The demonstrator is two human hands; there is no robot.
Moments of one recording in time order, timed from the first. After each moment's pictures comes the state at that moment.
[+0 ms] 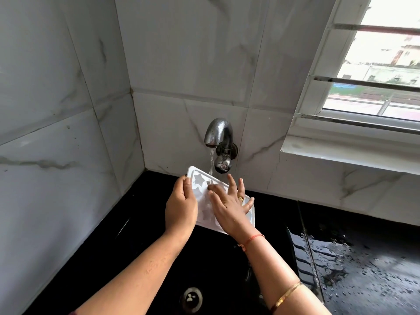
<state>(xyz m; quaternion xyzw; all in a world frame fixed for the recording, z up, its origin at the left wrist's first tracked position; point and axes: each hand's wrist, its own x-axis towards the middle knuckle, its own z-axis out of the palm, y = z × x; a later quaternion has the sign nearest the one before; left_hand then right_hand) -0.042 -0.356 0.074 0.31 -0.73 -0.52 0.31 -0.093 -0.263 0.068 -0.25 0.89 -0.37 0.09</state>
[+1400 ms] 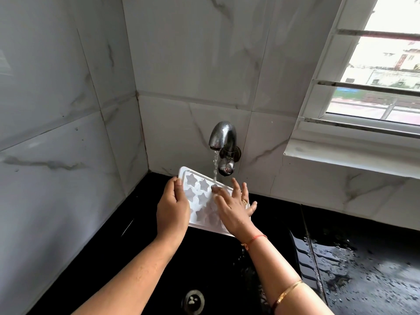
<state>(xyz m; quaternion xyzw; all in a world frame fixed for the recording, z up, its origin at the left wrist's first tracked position) -0.025 -0.368 0.079 0.32 -0.71 -0.52 0.35 -0.100 -0.263 0.066 -0.24 0.89 -0.37 0.10</state>
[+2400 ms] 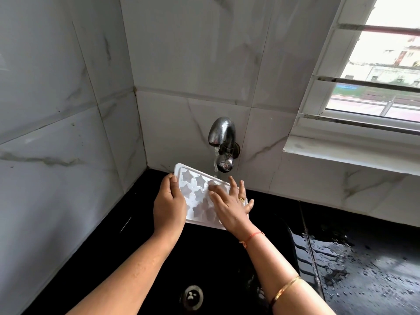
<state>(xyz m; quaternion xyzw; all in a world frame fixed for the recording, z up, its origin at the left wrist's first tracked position) -0.023 -0.370 0.079 0.33 -0.71 -0.51 0.35 -0.096 -0.265 0.065 -0.24 0.89 -0.36 0.11</state>
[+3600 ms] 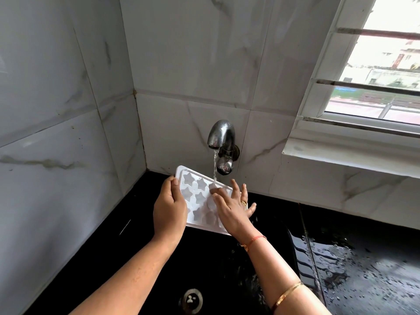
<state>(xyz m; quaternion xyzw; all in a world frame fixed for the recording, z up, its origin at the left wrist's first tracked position) -0.022 -0.368 0.080 0.32 -0.73 -0.50 0.35 -0.096 -0.262 0.065 -0.23 0.89 -0.37 0.11</state>
